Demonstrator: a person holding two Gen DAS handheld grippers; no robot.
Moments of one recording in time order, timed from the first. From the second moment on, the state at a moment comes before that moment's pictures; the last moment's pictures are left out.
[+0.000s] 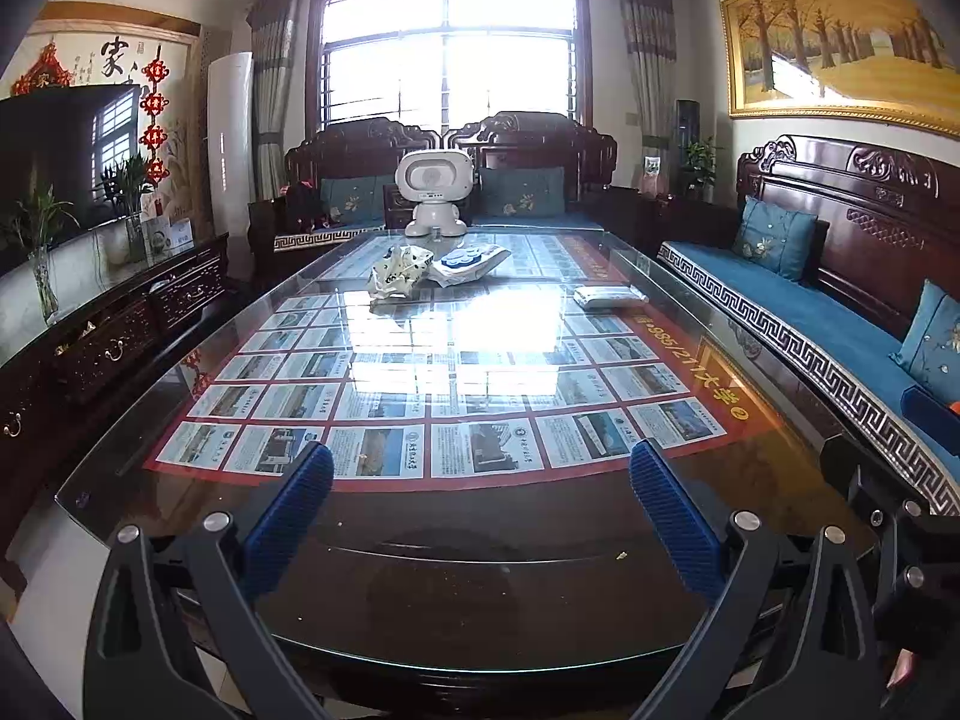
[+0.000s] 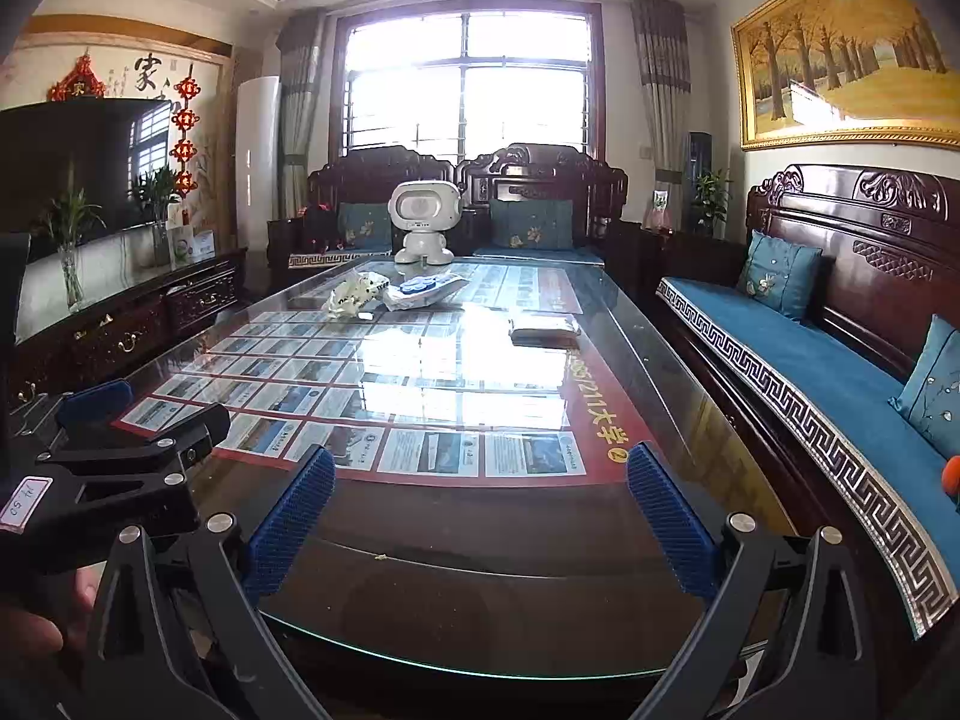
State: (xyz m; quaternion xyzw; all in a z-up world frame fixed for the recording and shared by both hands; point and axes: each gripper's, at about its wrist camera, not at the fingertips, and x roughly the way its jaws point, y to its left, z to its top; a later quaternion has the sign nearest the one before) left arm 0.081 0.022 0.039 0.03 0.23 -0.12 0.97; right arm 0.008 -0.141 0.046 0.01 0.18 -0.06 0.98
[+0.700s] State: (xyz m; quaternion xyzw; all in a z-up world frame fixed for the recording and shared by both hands) left arm 0.075 0.009 0.057 0.07 0.20 -0.10 0.97; right arm 0.006 -0.137 0.052 0.01 0.17 -0.06 0.98
